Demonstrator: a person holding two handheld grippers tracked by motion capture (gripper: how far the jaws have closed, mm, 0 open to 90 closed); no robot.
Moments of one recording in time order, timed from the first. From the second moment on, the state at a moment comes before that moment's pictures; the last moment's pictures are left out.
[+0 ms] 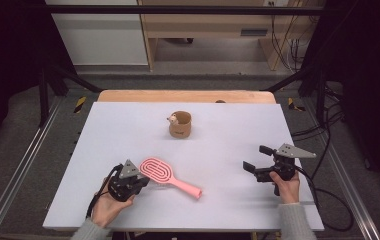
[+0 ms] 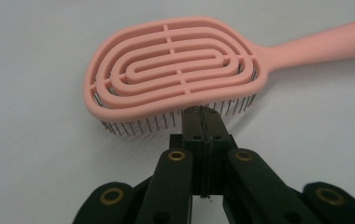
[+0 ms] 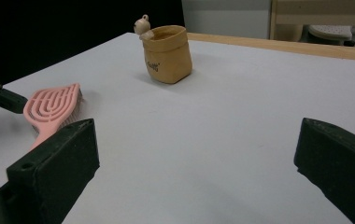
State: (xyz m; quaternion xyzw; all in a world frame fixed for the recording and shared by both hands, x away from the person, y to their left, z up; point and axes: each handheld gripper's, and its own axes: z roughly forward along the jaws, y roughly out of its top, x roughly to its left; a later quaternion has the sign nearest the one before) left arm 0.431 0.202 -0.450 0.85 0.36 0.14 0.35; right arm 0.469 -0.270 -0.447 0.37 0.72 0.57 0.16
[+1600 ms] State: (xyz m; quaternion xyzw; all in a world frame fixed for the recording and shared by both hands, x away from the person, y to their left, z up) left arm 0.446 0.107 -0.429 0.84 0.33 0.13 0.40; right arm 0.470 -0.270 -0.449 0.37 0.72 0.56 0.16
